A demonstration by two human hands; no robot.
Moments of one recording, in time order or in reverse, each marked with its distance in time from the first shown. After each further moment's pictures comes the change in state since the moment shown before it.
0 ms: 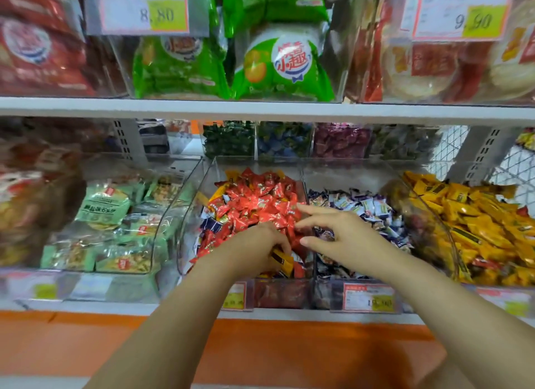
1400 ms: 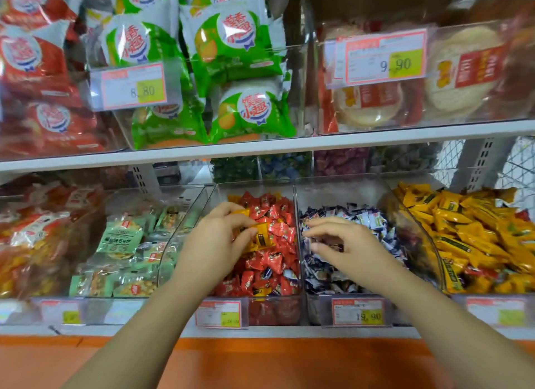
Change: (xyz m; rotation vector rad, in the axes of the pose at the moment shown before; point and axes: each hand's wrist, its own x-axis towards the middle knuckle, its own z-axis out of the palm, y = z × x) left_hand -0.039 0.024 -0.044 -0.031 0.673 -0.157; right_hand -0.024 0.013 -0.020 0.216 0.206 -0.005
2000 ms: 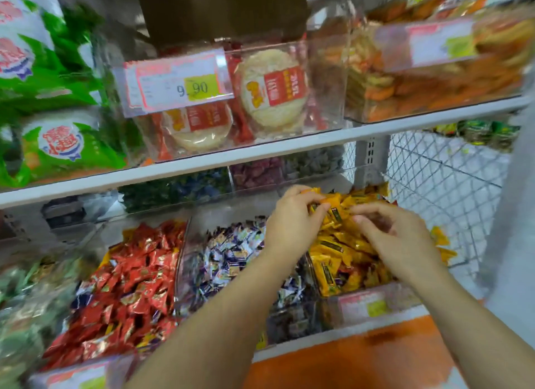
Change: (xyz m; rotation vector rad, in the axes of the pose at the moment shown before) left_hand 0.084 0.223 0.165 -0.352 -0.083 0.194; right_hand -0.091 0.101 -0.141 0.046 0.635 0.332
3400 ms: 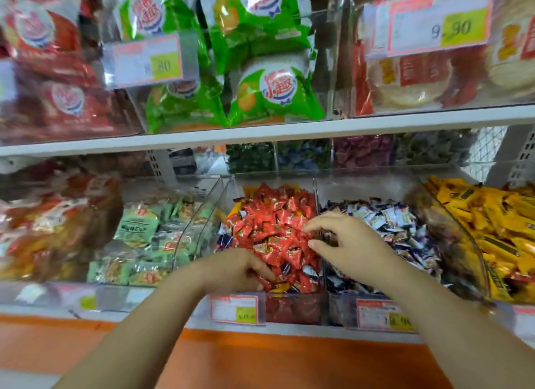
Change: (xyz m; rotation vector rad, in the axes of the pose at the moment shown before) left_hand -0.147 -0.188 -0.209 0.257 -0.761 -0.368; right_hand -0.046 -0.117 0.197 -0.221 -0.702 -0.356
